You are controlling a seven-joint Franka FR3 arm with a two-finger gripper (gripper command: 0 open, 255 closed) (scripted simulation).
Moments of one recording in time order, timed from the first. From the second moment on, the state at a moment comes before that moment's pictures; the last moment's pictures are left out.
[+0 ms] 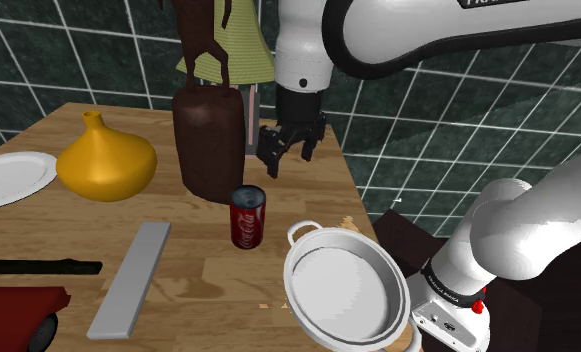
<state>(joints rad) 0.14 -0.38 0.43 -2.19 0.17 1.82 0.50</state>
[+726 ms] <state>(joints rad) 0.16 -0.14 0.56 -2.04 0.09 1.91 0.67</state>
